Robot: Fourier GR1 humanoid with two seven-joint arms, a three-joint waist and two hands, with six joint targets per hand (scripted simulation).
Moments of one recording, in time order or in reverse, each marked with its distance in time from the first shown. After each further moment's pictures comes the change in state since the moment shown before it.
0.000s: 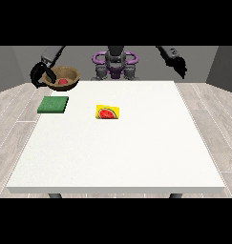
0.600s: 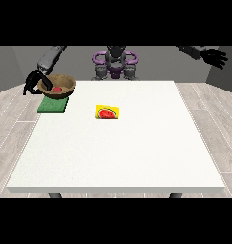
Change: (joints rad) left arm -0.054 0.341 0.283 0.162 0.214 -0.269 -0.091; right arm -0.016 -0.063 -0.105 0.028 -0.059 -0.009 -0.145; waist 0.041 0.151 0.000
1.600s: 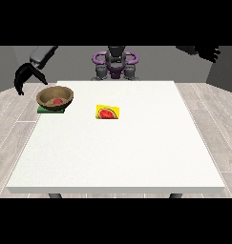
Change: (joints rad) left arm -0.014 -0.063 -0.092 -0.123 0.013 0.022 0.119; right arm -0.104 -0.108 -0.042 0.211 -0.007 0.042 0.052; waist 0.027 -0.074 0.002
